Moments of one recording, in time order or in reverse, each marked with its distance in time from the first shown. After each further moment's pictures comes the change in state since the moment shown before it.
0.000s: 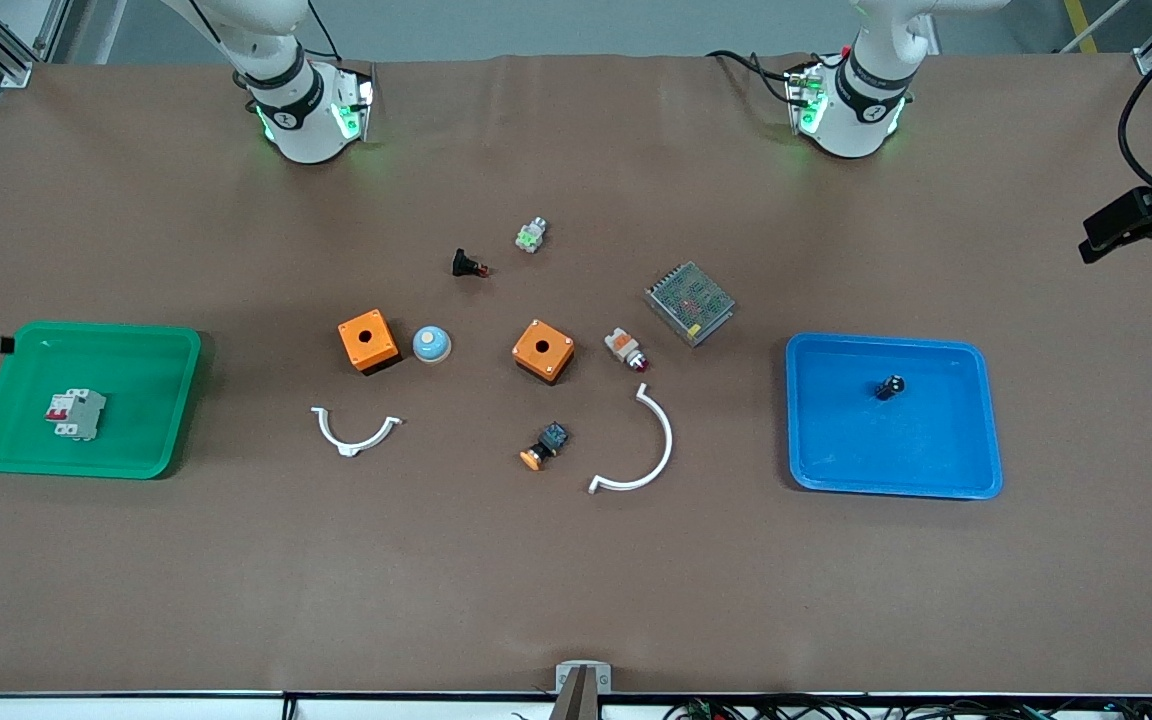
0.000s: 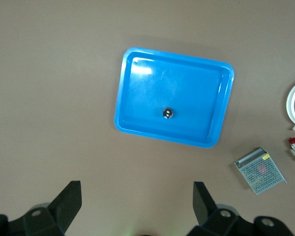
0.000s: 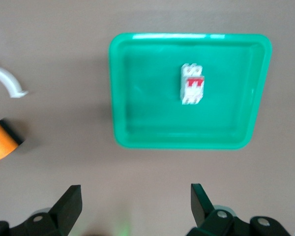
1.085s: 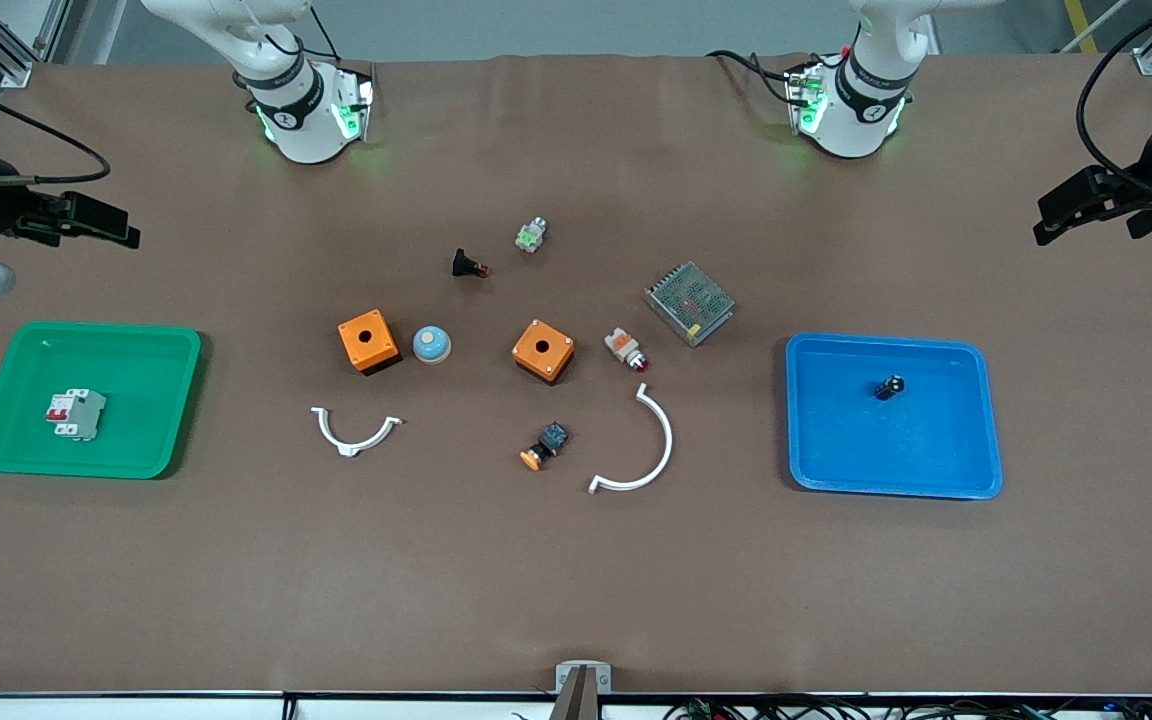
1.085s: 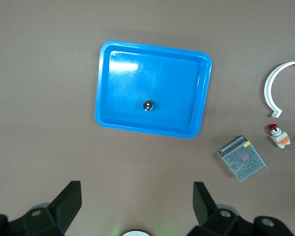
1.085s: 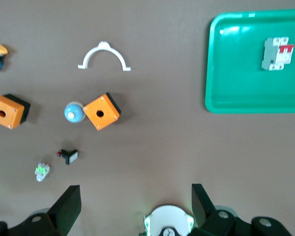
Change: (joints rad) left arm 0.098 -0.028 -0.151 -0.032 -0.036 0.002 -0.013; right arm 0.285 -0.280 0.012 -0.133 0.138 -0.074 0.345
